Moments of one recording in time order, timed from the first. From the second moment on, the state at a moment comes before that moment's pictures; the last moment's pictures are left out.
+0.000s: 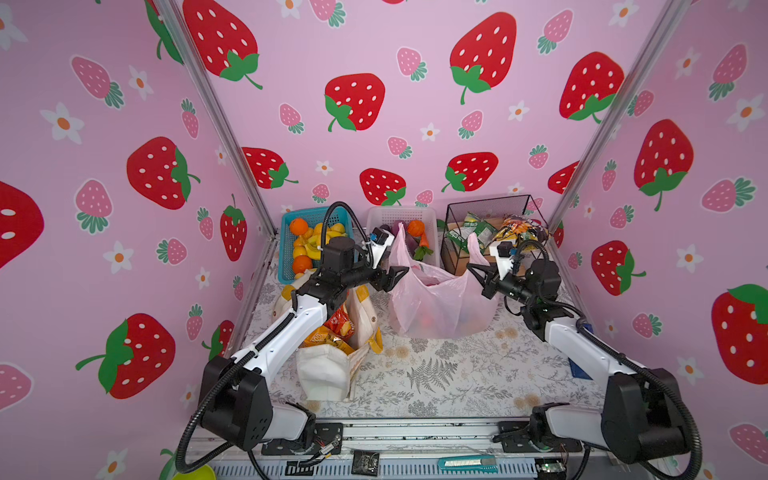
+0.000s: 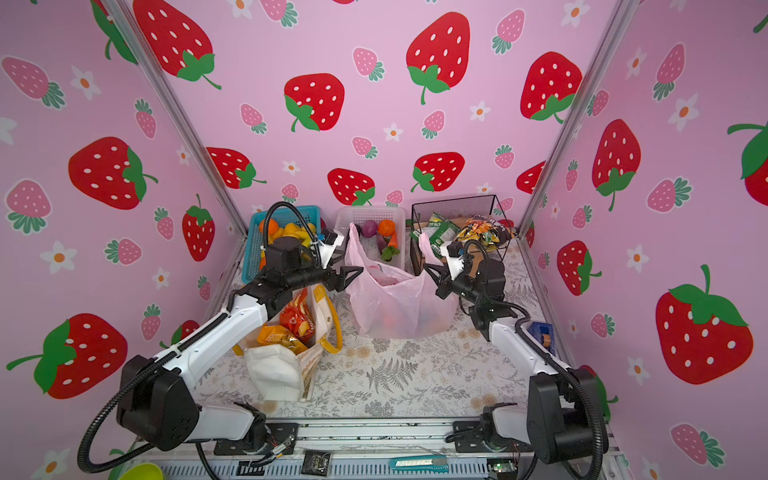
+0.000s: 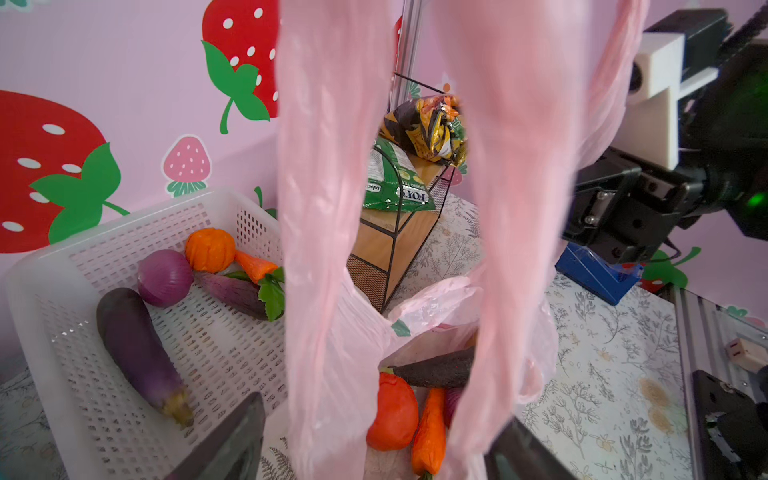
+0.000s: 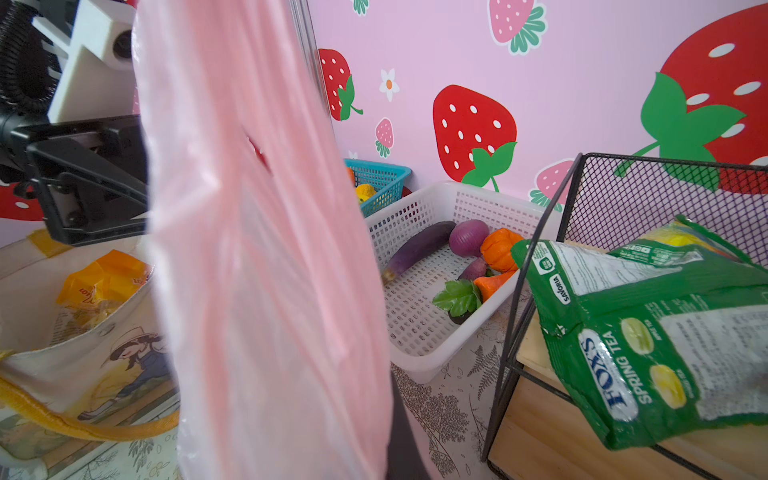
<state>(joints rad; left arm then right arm) -0.38 1.41 1.11 -0.04 0.54 0.11 0.25 1.29 0.73 0.44 -0.73 0.02</state>
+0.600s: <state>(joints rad) -0.37 1.51 1.16 0.02 0.74 0.10 0.25 1.29 0.73 0.41 -0.73 0.04</state>
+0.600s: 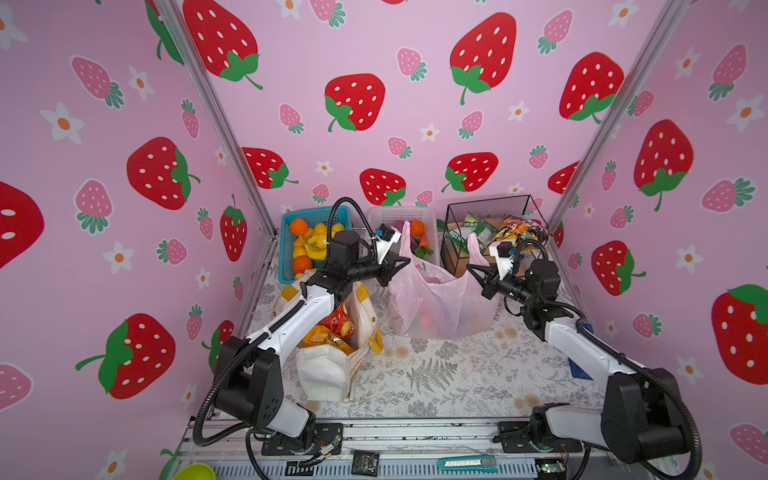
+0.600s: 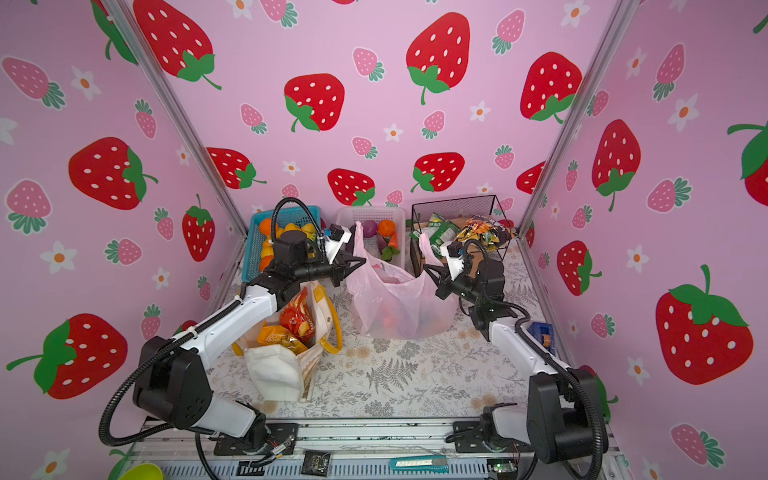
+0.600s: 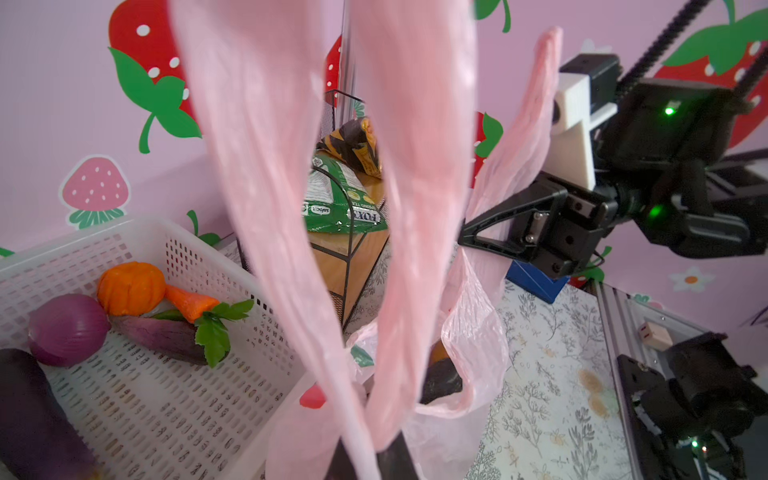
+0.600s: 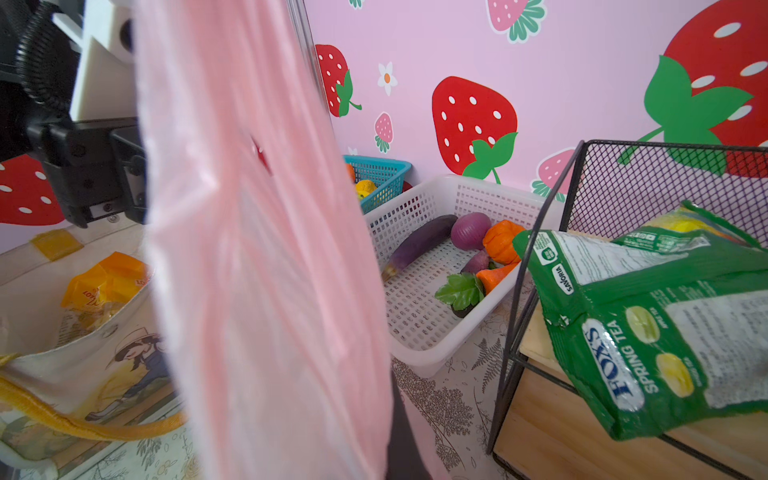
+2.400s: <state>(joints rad) -0.75 2.02 2.15 -1.11 0.15 0.90 0.26 1.40 0.81 0.33 -1.00 -0.14</state>
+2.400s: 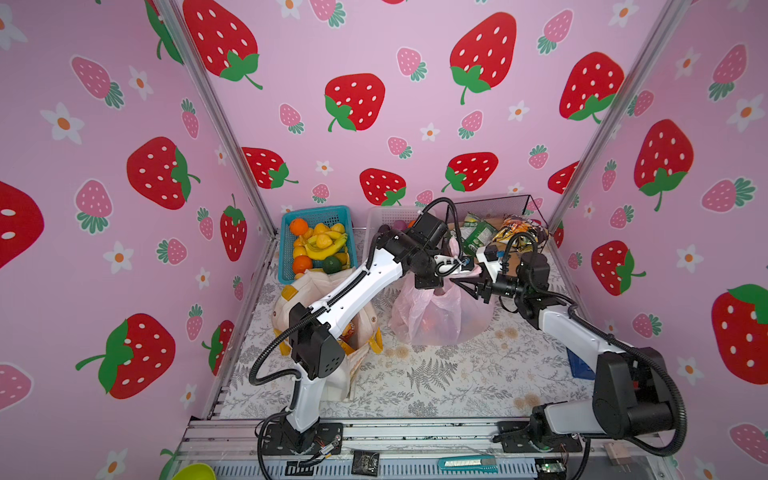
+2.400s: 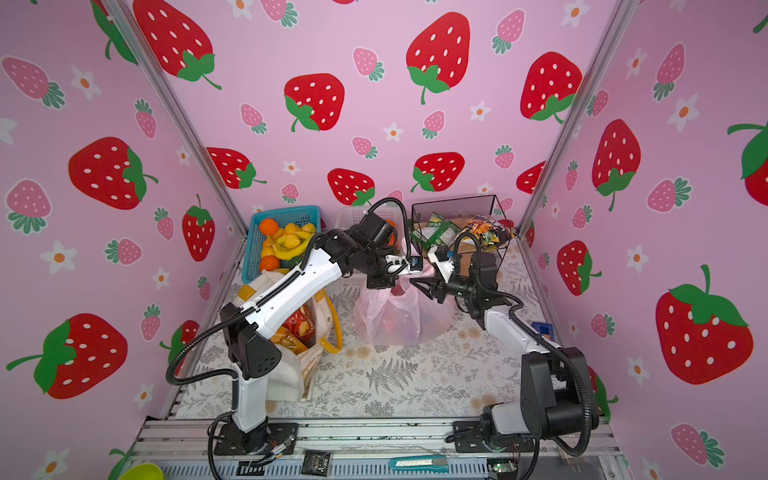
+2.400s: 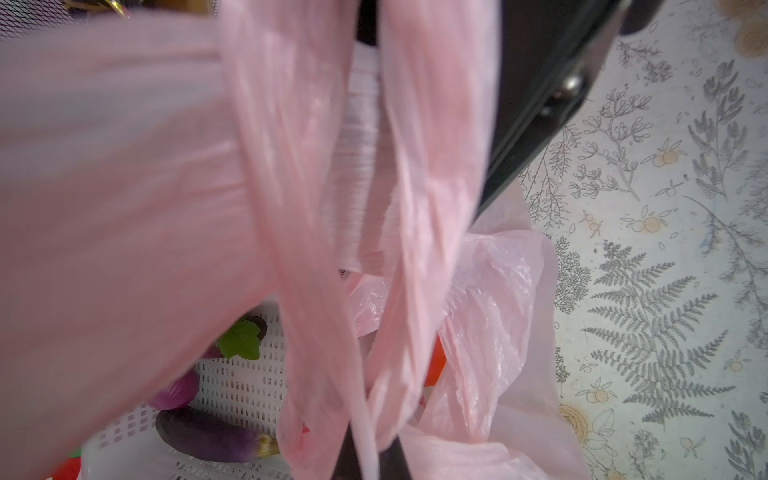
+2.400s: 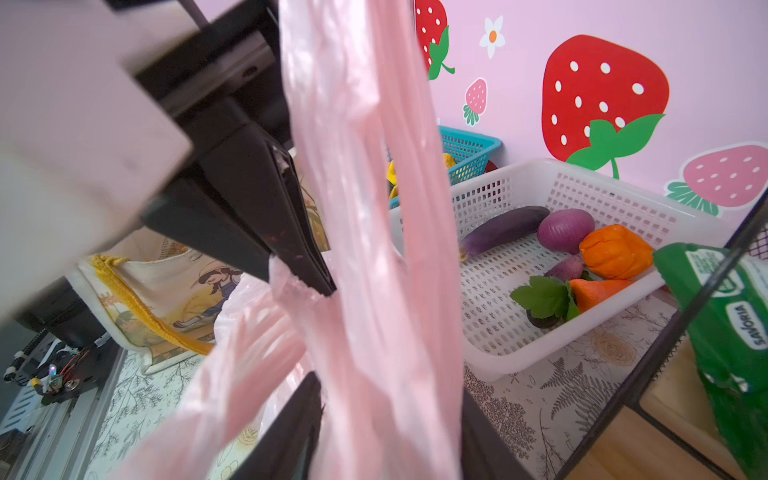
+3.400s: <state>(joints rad) -0.77 2.04 2.18 -1.12 0.15 0.92 0.26 1.37 0.77 0.49 -1.00 -0.03</state>
